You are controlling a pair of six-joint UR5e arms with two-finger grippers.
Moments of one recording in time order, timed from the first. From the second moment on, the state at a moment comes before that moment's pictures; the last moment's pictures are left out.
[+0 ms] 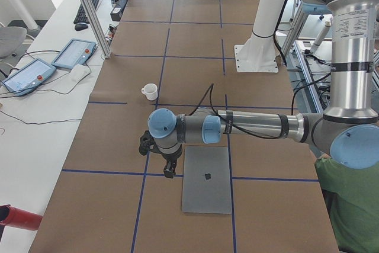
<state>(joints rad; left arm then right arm) -1.54 -1.49 -1.69 -1.49 -2.40 0.18 1.54 -1.67 1.72 -1.64 2.32 0.07</state>
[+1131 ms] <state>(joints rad) -1.39 -1.79 -1.75 -1.50 -2.37 -0.08 1.54 -1.67 1.72 -1.64 2.32 0.07</state>
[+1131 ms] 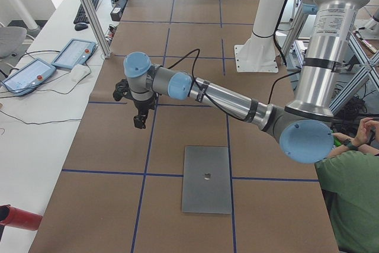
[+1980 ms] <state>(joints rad) -1.09 -2.18 -1.46 -1.57 -2.23 -0.53 1.54 -1.67 1.72 -1.64 2.32 0.07</state>
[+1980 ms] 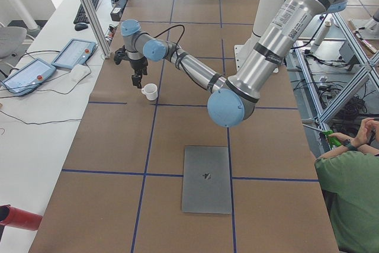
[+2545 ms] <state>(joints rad) -1.01 -2.29 -1.16 -1.83 -2.22 -0.66 1.54 -1.67 1.72 -1.64 2.32 0.07</state>
